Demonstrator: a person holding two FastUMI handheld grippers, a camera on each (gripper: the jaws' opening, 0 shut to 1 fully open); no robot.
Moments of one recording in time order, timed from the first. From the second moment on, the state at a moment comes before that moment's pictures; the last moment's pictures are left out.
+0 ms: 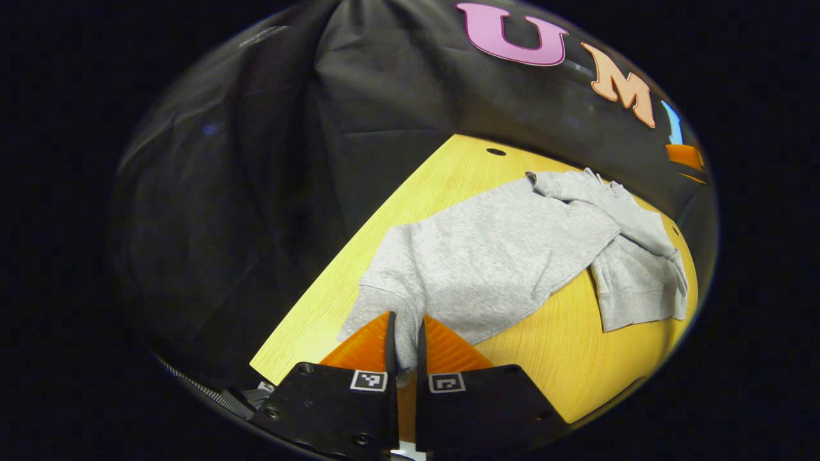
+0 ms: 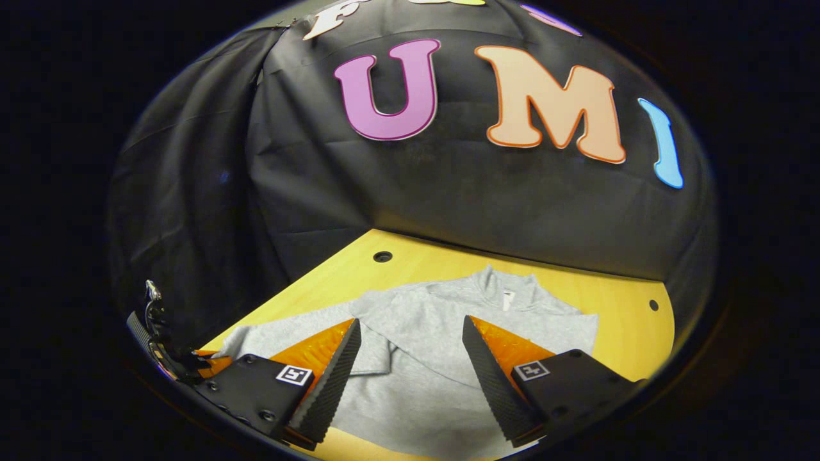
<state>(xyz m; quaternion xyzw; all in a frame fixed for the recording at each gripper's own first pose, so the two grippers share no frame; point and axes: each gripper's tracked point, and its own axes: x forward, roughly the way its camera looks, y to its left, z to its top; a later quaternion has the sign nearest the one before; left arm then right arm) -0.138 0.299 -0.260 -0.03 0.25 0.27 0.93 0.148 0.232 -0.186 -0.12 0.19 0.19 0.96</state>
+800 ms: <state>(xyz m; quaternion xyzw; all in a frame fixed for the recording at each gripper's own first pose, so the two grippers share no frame) -0.035 0.156 -0.163 -0.10 0.19 0.15 0.96 0.103 0.070 -0.150 -0.08 0.17 0.07 0.98</state>
